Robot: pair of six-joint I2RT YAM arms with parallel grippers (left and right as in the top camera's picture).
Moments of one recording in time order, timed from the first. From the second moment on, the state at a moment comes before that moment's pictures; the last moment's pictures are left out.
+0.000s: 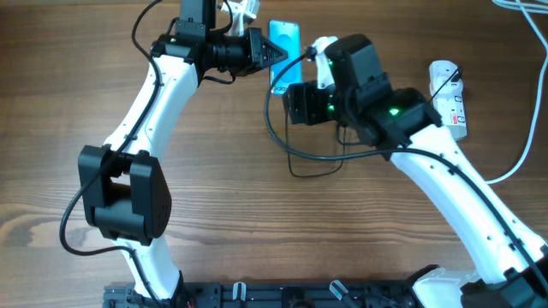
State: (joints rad) left arm -0.22 1.98 1.69 -0.57 0.89 -0.47; right arm 0.51 1.52 1.45 -0.76 -0.11 0.32
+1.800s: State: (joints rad) left arm -0.41 2.26 1.69 -0.76 0.49 -0.39; right arm 0.45 1.51 1.45 -0.89 -0.06 0.36
